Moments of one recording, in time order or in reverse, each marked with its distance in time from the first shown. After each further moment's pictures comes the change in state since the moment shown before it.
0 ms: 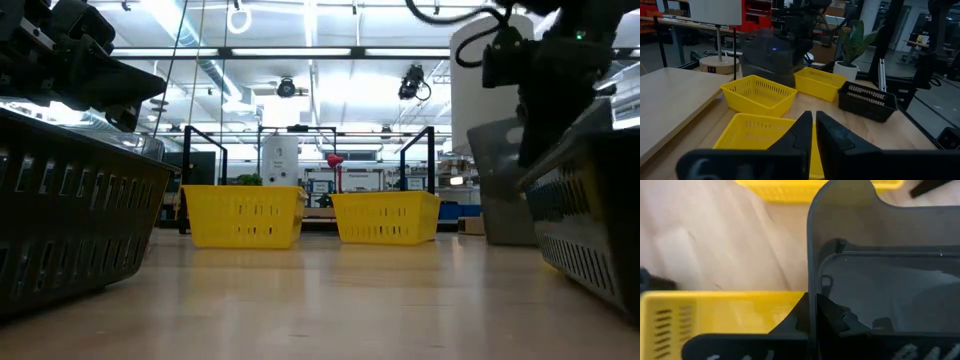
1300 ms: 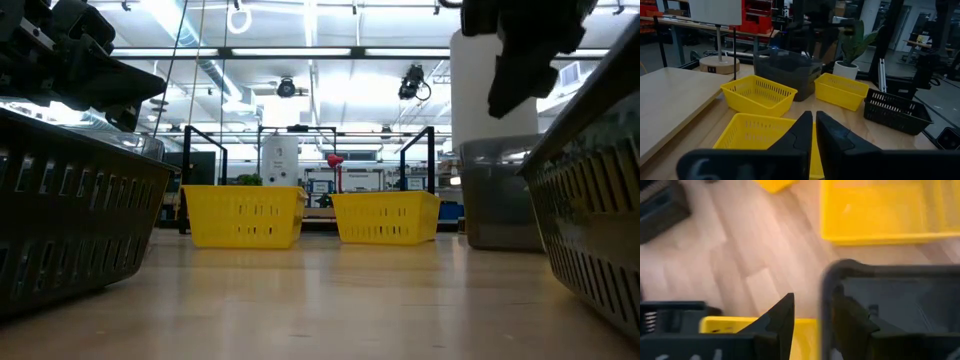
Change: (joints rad) left arm 0.000 0.000 0.000 0.000 0.000 0.000; right arm 0.147 0.134 0.193 0.080 0.022 0.141
